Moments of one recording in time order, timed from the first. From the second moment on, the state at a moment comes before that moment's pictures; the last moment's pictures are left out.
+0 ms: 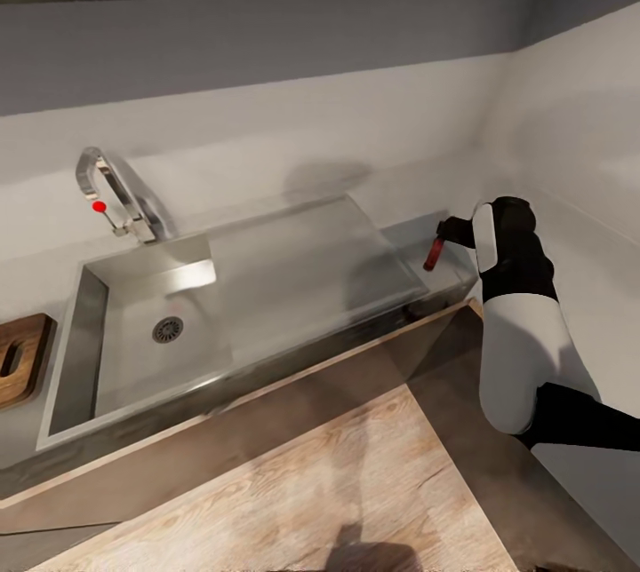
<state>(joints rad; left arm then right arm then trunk) -0.43 -0.01 -0.27 0.08 0.18 -0.02 0.05 -1.28 0.05 -0.32 -0.96 -0.03 0.98 -0.30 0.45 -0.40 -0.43</state>
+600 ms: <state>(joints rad) -0.43 -0.01 -0.27 0.08 0.19 -0.02 0.05 -1.28 0.05 -0.31 -0.96 -0.03 0.98 -0.30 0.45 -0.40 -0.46</state>
